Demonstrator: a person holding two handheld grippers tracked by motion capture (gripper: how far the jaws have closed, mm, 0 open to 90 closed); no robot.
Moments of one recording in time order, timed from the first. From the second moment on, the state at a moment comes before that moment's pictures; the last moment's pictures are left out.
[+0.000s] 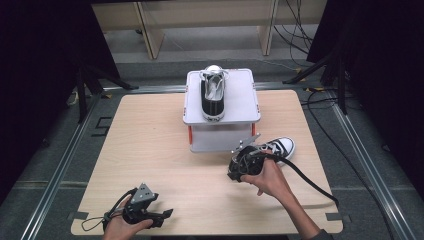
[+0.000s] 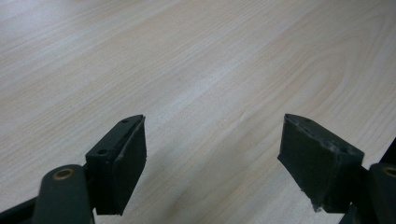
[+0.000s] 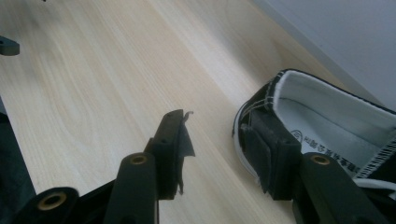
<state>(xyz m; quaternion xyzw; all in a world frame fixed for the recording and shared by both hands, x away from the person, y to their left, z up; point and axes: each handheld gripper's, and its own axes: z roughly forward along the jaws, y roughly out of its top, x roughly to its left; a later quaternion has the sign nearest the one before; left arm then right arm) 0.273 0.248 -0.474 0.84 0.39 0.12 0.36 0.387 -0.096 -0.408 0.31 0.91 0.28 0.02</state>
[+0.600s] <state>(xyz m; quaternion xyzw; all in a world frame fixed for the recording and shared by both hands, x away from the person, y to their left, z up) 0.273 0.247 -0.475 0.84 0.39 0.11 0.36 0.410 -0.098 -0.407 0.32 0.89 0.31 0.04</state>
